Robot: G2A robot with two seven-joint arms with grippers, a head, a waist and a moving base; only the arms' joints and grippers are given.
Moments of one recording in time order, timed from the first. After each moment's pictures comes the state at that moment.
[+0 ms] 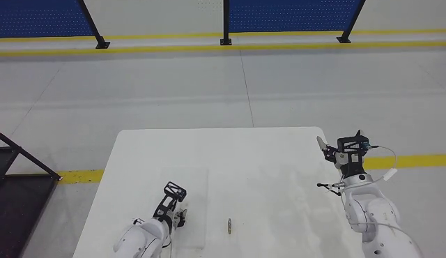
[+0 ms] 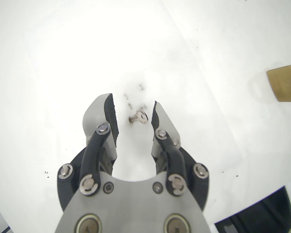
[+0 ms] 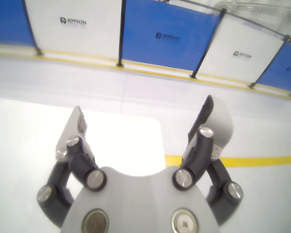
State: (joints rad) left arm 1.88 -1.14 -1.28 -1.87 1.37 -0.06 -0.72; right arm -1.73 -1.15 1.60 -1.80 -1.33 0.00 0.00
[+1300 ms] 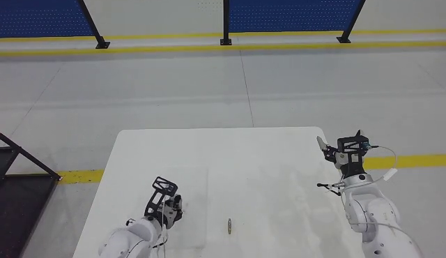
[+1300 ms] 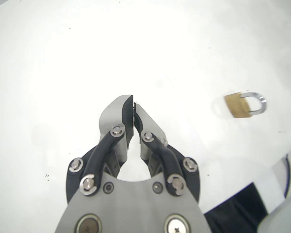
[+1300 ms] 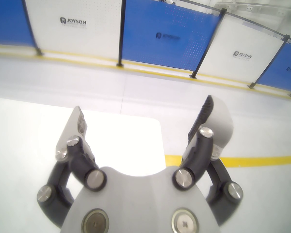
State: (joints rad) left arm 2.00 -1.13 -1.42 -2.02 1.15 -0.10 -0.58; right arm -1.73 -1.15 1.60 -1.80 -1.33 0.00 0.00
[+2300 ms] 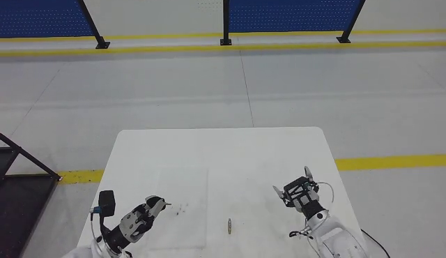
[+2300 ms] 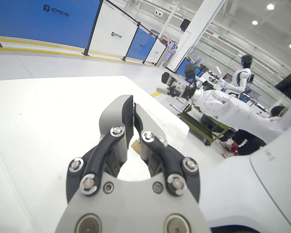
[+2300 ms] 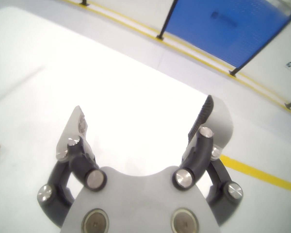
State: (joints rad) left arm 2.14 -1.11 -1.70 -1.80 0.71 -0.97 0.05; right arm -1.97 -1.16 1.35 -1.90 -1.61 -0.10 0.06
